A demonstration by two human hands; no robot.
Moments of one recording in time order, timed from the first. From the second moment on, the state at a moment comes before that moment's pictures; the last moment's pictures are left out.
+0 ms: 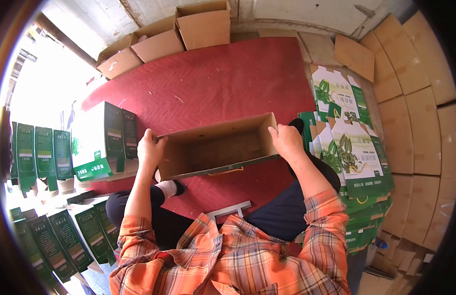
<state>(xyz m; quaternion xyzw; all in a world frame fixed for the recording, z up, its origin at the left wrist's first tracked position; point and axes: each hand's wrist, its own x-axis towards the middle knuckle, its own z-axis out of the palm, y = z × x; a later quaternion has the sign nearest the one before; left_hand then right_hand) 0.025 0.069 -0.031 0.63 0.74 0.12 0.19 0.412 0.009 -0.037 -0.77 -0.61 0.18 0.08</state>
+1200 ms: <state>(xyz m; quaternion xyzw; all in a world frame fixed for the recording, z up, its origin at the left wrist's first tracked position) 0.015 0.003 -0.010 0.73 0.61 0.03 0.30 0.424 -0.007 0.000 -0.68 -0.65 0.34 -0.03</state>
